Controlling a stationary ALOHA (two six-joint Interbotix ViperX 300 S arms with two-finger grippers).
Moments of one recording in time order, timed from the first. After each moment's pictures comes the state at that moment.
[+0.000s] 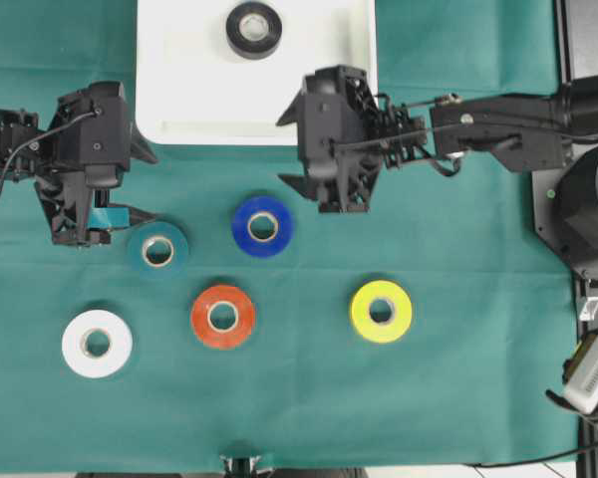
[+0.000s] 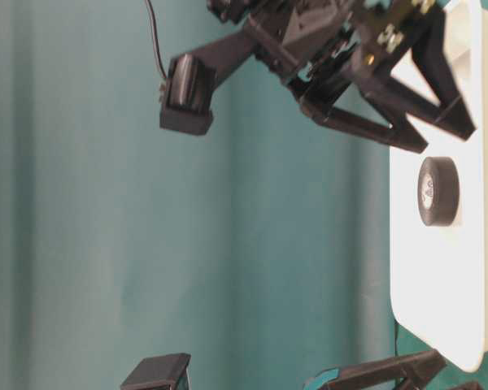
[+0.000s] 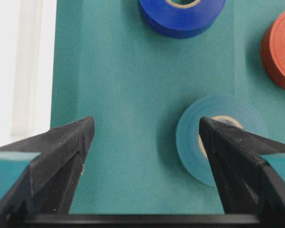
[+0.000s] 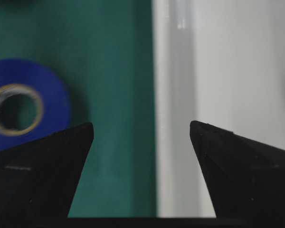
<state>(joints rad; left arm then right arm) -0.01 -0.21 0.88 -0.03 0.11 -0.02 -0.06 -0.03 0.73 -0.43 0.06 0.41</state>
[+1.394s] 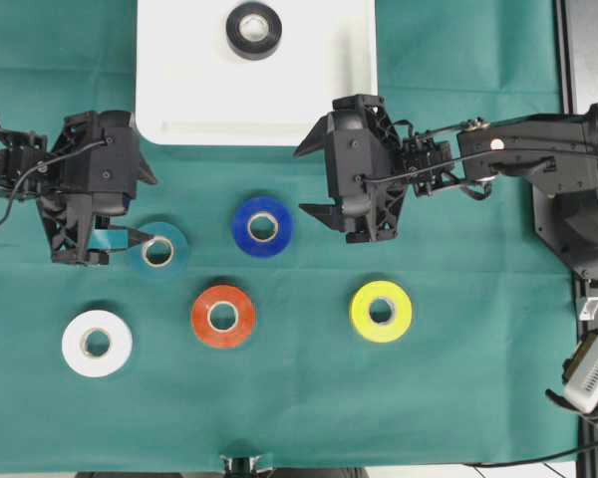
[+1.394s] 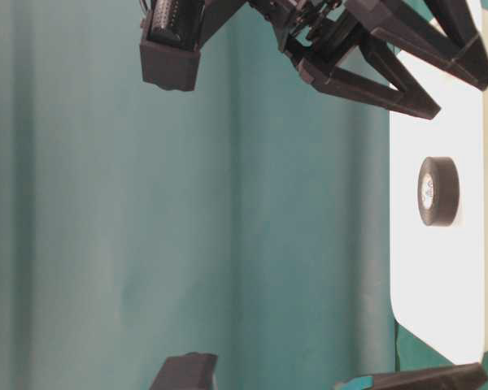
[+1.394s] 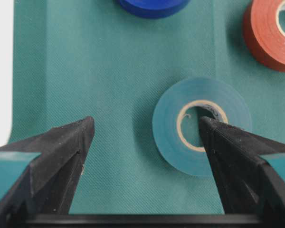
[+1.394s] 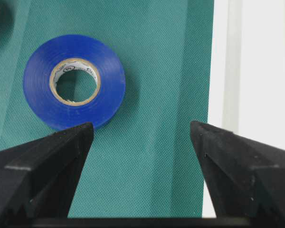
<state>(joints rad) -0.07 -0.16 0.88 -0.03 0.11 -0.02 0.00 -0.10 0.80 -0.43 0.04 0.41</state>
